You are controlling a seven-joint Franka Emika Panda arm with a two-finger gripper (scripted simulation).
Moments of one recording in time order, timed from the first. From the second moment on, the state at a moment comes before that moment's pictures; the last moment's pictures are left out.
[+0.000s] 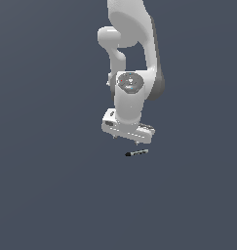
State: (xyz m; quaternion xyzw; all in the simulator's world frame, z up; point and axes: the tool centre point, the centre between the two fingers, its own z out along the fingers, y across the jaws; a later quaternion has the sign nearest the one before) arm 0.008 0.034 0.134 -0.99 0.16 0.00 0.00
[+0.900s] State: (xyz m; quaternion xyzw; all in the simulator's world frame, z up) arm 0.011 0.063 0.100 -0.92 0.38 0.01 0.00
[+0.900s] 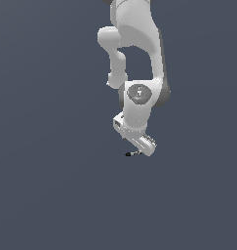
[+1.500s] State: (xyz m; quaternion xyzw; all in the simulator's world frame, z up) arm 0.011 0.081 0.078 -0.85 0.52 0.00 0.00
